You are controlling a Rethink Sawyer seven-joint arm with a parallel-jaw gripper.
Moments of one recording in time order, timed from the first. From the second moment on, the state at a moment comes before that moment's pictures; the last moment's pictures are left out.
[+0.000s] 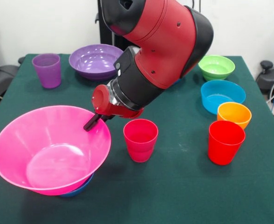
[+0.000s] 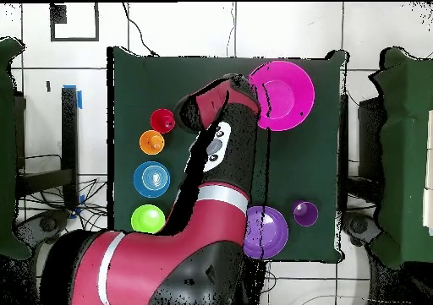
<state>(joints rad) 0.01 -0.21 -0.27 0.95 -0.56 0.89 1.59</state>
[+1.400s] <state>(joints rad) 0.01 -0.22 -0.25 0.95 -0.56 0.89 1.59</state>
